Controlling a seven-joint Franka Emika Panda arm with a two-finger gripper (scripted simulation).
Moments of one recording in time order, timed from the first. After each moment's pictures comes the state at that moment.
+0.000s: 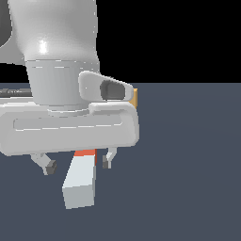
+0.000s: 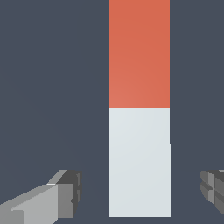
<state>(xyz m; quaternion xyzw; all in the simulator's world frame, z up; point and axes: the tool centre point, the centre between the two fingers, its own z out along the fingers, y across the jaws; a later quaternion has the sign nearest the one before) -0.072 -0.125 0.060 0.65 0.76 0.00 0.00</state>
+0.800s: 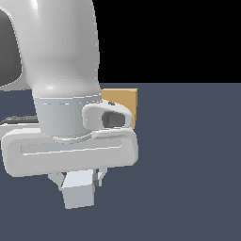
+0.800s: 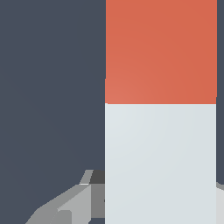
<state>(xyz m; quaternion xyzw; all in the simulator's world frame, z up) -0.071 -0.126 0.023 0.65 0.76 0.00 0.00</state>
